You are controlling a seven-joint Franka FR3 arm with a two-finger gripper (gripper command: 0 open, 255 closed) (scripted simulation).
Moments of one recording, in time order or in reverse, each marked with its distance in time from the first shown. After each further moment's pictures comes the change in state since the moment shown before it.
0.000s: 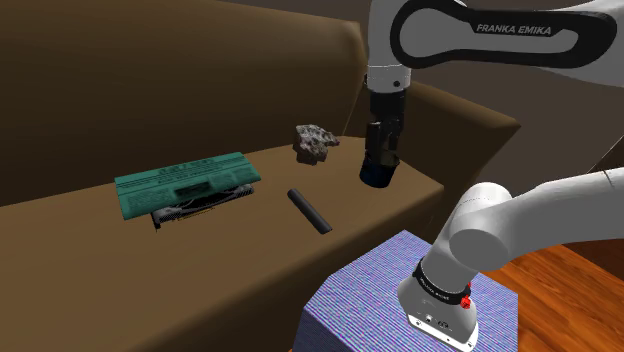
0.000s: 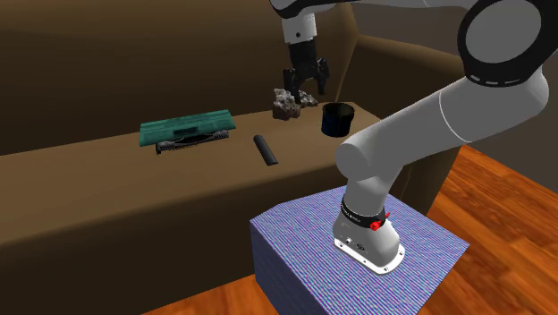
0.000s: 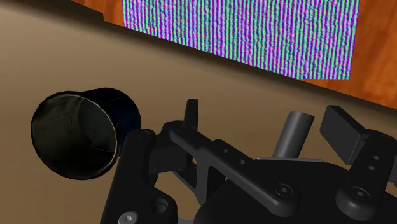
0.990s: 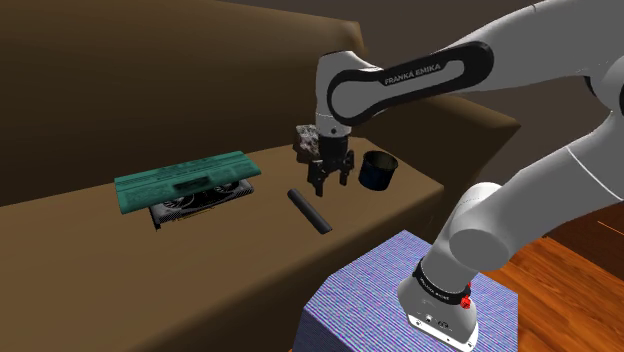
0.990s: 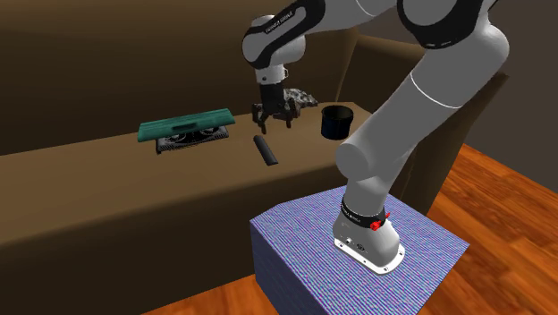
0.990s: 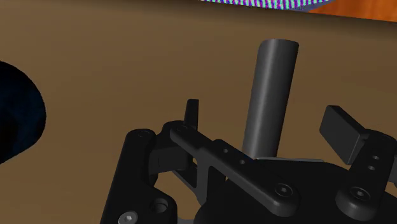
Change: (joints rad) arm 0.003 0.329 0.089 -0.095 0.141 0.476 0.212
